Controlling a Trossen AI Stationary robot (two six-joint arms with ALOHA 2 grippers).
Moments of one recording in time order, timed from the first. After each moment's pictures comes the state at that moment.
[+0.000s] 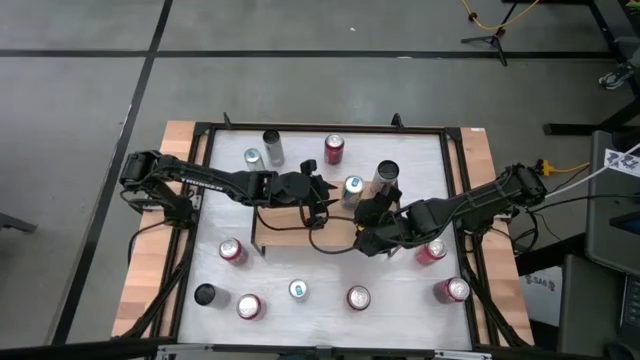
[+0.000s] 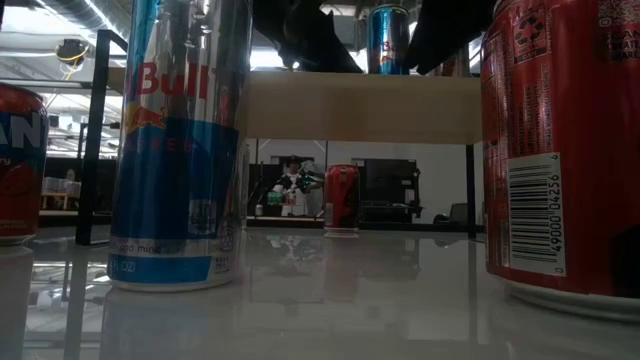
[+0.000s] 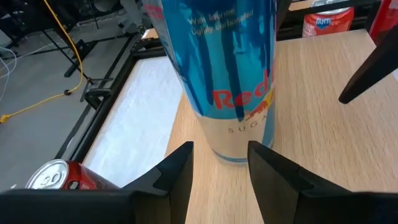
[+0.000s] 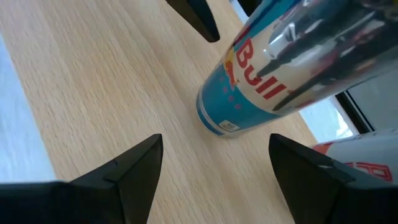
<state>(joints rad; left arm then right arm) -0.03 1.60 1.15 -0.06 -0.33 0.11 0.36 1.59 1.41 -1.00 0.64 0.63</state>
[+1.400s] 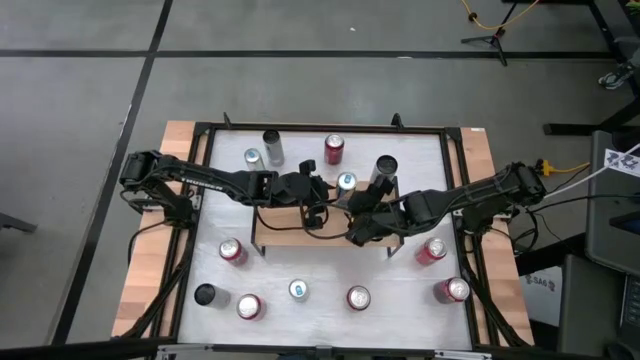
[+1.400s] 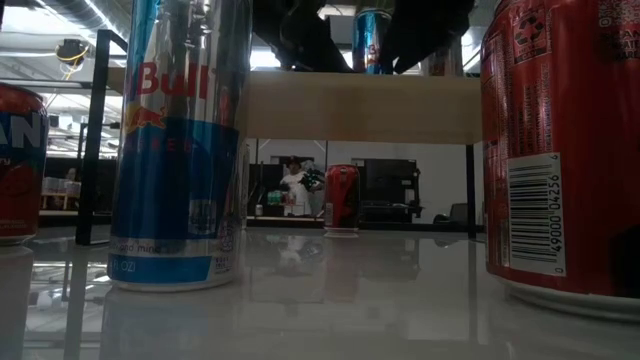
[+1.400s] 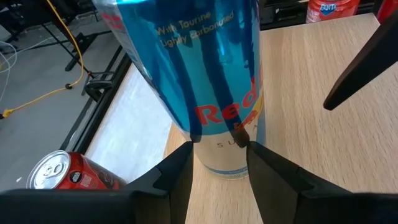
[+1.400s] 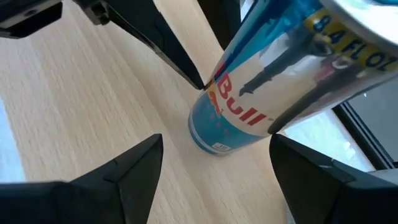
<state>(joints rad) -0.03 1.60 1.15 -0.10 -0.33 0.11 0.29 1.59 1.41 -0.86 0.62 0.52</state>
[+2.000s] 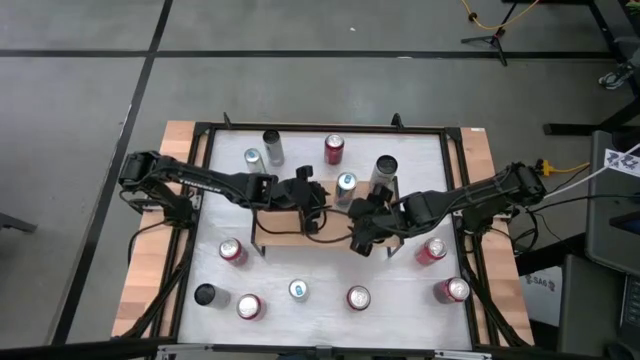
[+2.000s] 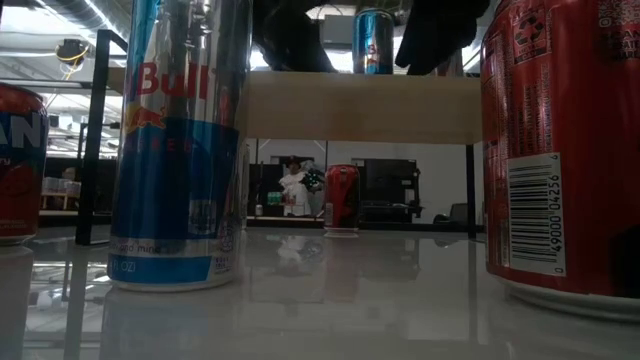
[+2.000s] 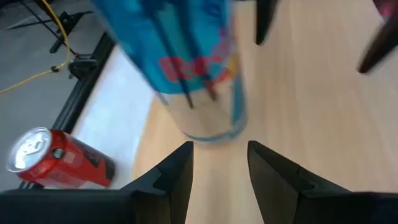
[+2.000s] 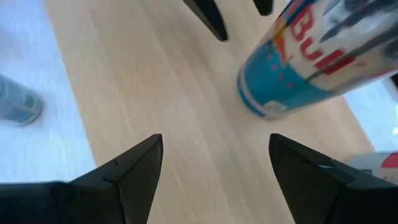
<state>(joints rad) -0.06 1.59 1.16 -0.20 -0.32 0.06 0.31 1.59 1.41 -0.91 0.42 0.55</state>
